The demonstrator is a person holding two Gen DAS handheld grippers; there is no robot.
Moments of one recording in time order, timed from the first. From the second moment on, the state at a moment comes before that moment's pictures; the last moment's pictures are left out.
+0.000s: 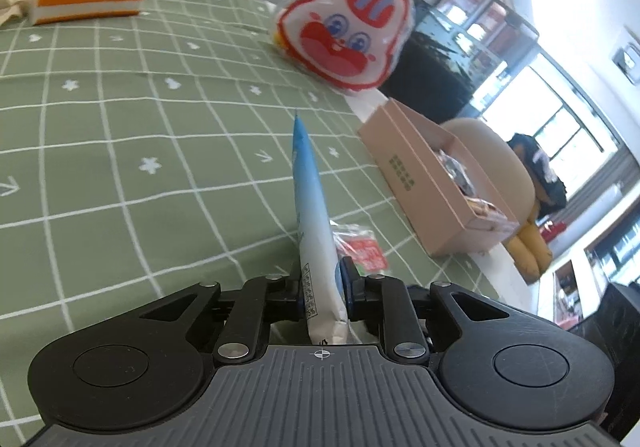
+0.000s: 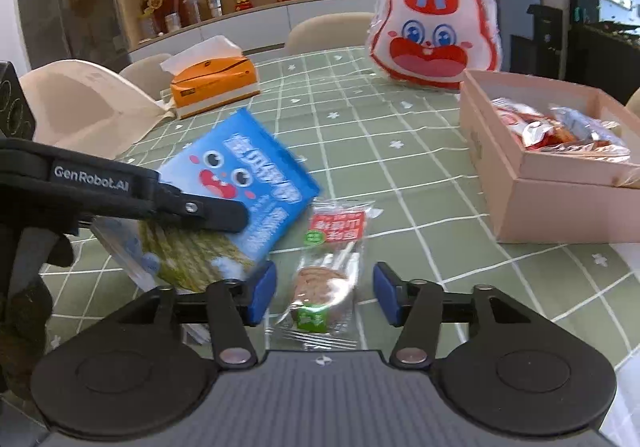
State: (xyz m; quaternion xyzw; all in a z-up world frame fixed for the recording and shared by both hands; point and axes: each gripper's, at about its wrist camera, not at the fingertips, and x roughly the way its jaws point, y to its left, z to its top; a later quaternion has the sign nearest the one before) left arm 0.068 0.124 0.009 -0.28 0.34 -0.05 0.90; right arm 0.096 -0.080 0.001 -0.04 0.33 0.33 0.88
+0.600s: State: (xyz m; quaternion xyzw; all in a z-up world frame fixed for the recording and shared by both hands) left arm 0.064 0.128 0.015 -0.26 0.34 -0.01 0.91; right arm 0.112 -0.058 0.003 -0.07 0.35 0.31 0.88
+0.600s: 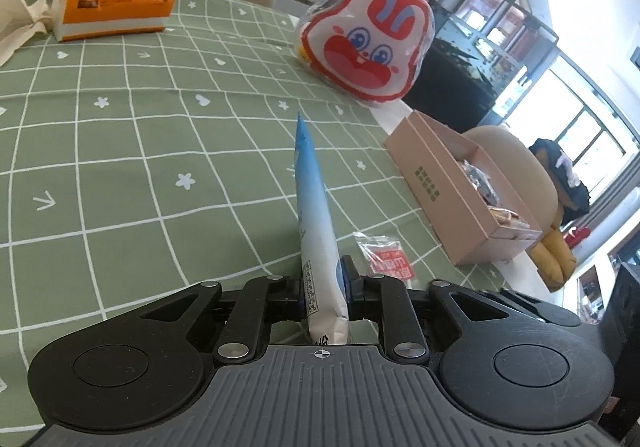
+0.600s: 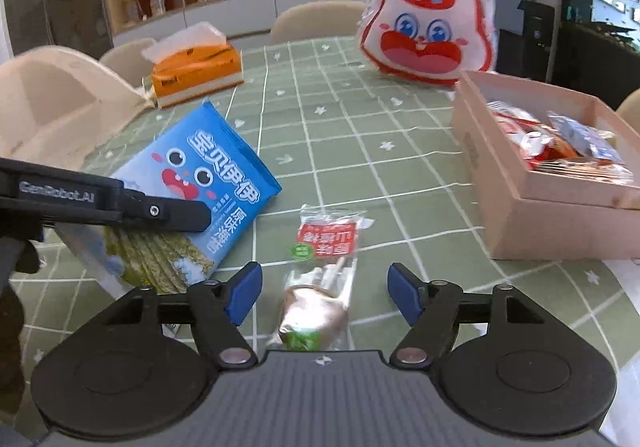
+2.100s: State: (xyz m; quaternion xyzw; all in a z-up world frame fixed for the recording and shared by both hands) left arm 0.075 -0.056 0.009 -0.15 0.44 -0.17 0.87; right arm 0.107 -0.286 0.020 -0.06 0.33 0.23 0.91
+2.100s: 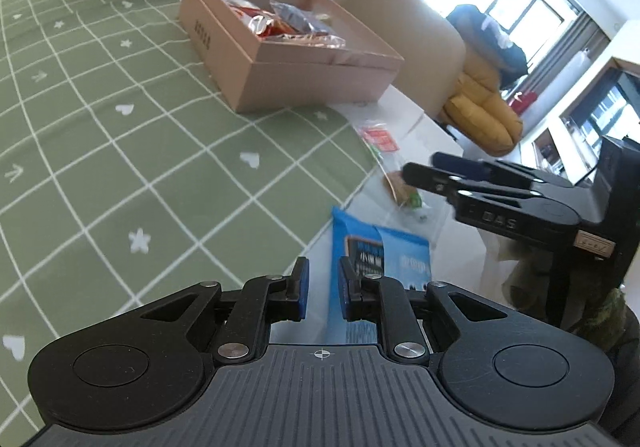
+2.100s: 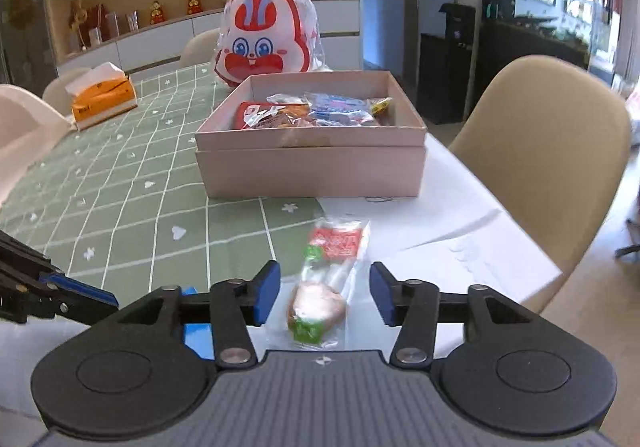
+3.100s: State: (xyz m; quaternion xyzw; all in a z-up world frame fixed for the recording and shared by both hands) left arm 0.043 -0.034 0.025 -0.16 0.37 -0.12 0.91; right arm 0.018 -0.203 -0.001 -0.01 0.35 0.23 0.91
